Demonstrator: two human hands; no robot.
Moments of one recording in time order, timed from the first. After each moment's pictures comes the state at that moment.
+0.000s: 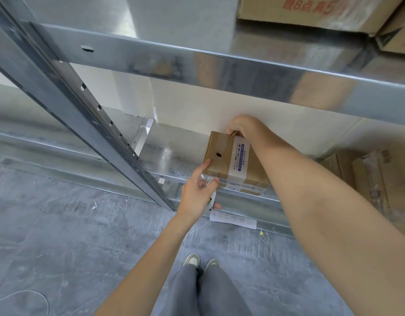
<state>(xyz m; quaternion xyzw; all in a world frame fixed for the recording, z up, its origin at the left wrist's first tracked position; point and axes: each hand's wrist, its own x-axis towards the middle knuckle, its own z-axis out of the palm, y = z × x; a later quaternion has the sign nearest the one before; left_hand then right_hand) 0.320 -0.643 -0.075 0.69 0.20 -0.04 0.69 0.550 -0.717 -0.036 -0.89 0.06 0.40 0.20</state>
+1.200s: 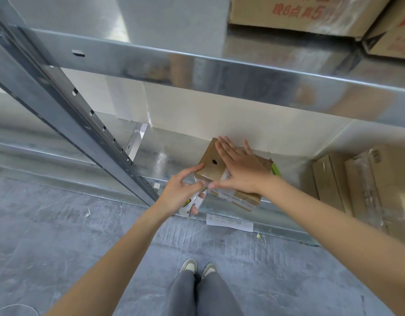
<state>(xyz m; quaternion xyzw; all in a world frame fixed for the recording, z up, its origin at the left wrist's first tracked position) 0.330 -0.601 -0.060 0.70 0.17 -0.16 0.67 0.448 -0.786 -0.070 -0.91 -0.38 0.14 0.01</state>
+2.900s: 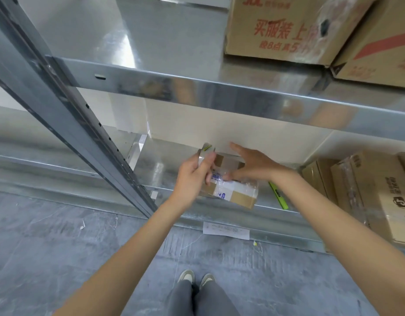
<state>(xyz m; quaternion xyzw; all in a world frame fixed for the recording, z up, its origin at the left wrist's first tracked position) 0.359 -0.632 -0.013 0.72 0.09 0.03 0.68 0.470 -0.807 -0.014 -0.91 -0.19 0.31 0.21</state>
